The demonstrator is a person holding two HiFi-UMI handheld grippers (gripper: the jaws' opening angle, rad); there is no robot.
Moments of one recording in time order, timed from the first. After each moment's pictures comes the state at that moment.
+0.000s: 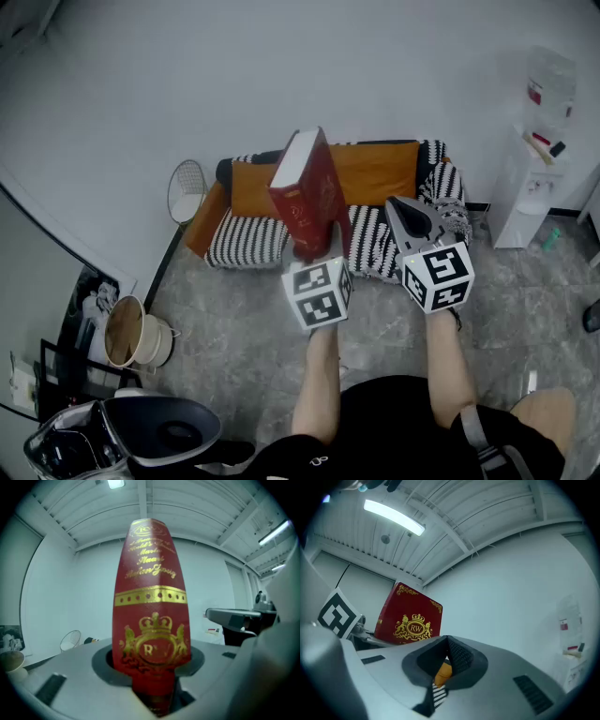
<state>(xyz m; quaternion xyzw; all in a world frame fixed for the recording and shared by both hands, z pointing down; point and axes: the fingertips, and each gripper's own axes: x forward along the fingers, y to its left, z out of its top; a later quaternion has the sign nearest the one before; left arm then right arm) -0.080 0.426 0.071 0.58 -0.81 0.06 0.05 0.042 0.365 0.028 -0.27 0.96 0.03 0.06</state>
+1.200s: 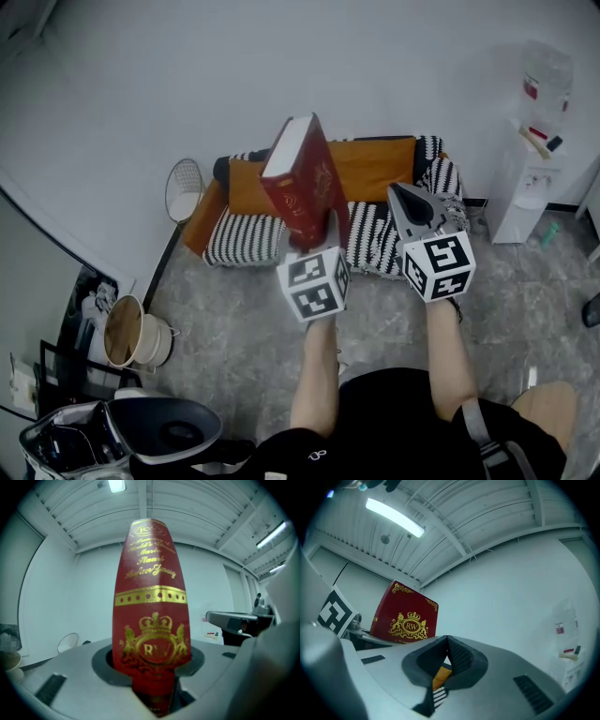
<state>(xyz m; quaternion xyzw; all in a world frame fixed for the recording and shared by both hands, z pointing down) -0.075 0.422 0.056 0.59 -0.81 0.04 0.04 0.052 0.356 0.019 -0.29 0.95 0.04 0.08</state>
